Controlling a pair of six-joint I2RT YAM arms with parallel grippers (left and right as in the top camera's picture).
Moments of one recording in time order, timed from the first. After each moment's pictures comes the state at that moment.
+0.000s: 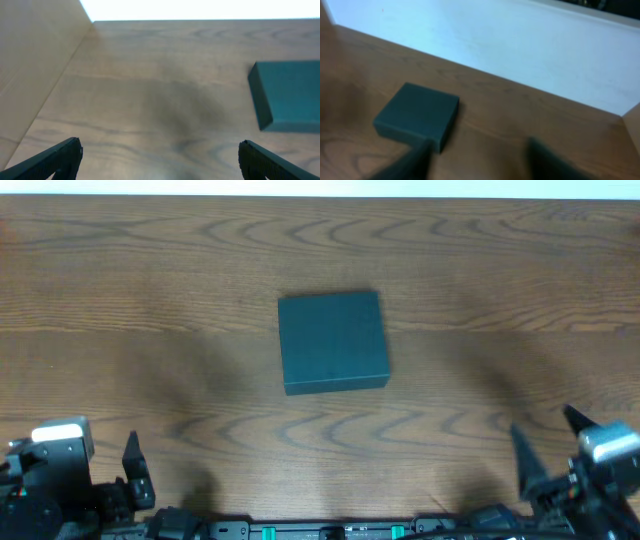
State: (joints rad) left arm -0.17 0.59 1.45 -1.47 -0.32 -0.07; right arm 0.30 0.48 1.36 -1.17 0.04 -0.12
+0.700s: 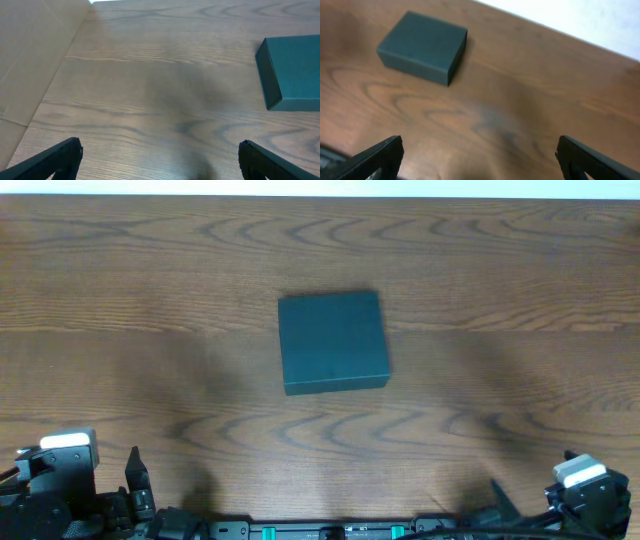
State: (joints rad) left arm -0.17 0.59 1.45 -1.55 -0.32 -0.07; right arm 0.30 0.43 1.36 -1.50 0.05 -0.13
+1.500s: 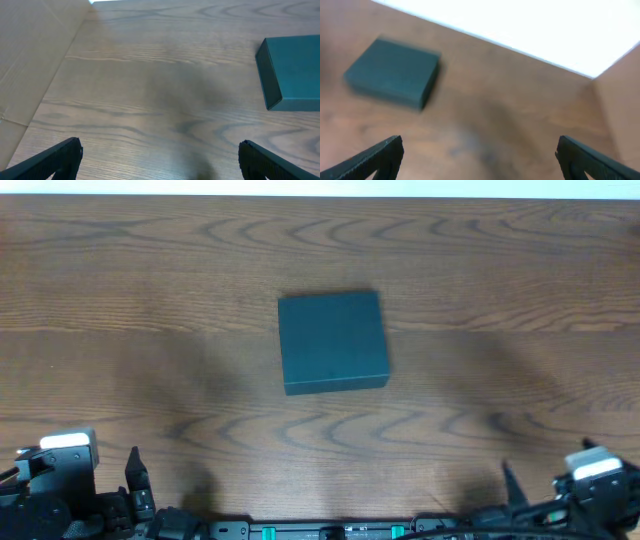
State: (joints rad) left arm -0.17 0.59 1.45 -1.55 -0.32 -0.07; right arm 0.19 0.43 1.34 -1.33 0.08 -0.21
